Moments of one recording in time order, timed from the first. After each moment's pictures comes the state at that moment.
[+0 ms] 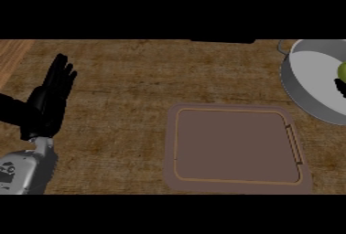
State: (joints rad) left arm -0.26 0.30 -0.01 -1.59 0.18 0.22 0.20; right arm -0.68 -0.84 0.20 -0.56 0.09 -0.32 -0.63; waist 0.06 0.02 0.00
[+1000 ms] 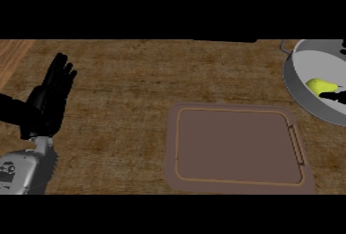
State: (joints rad) left arm -0.27 0.29 0.00 -1.58 0.17 0.21 0.20; right arm -0.87 -0.75 0.03 -0.15 -0.04 0.20 -0.78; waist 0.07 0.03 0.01
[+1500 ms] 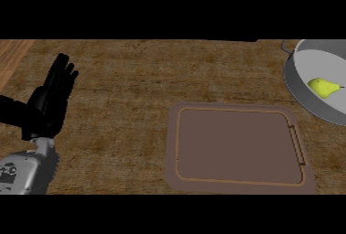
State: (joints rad) left arm -0.26 0.28 -0.01 -1.59 0.17 0.20 0.19; right arm -0.86 -0.88 -0.08 -0.08 -0.14 0.40 -0.75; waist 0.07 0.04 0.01
